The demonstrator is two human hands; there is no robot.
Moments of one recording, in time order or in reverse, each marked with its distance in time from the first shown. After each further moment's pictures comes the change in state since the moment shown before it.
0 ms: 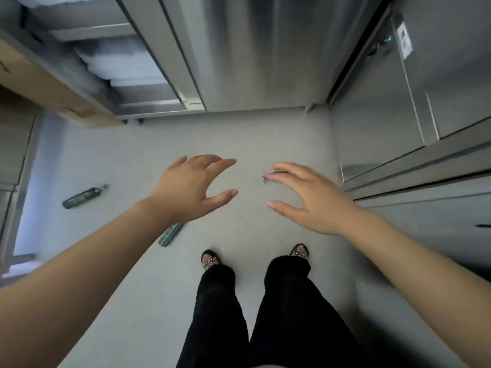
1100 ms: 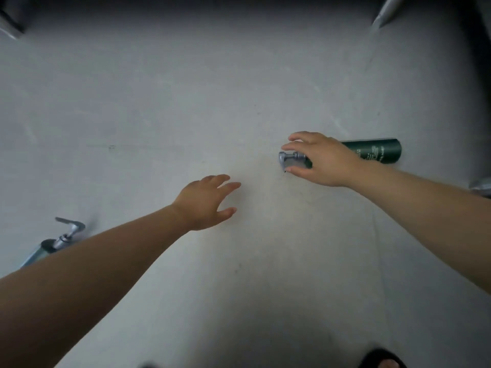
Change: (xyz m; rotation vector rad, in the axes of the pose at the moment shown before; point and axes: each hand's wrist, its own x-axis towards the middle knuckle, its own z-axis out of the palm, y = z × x) left_hand 0.334 -0.226 0.686 0.049 -0.101 0.002; right_hand 0.311 0.486 0.495 -0.263 -0.036 -0.038
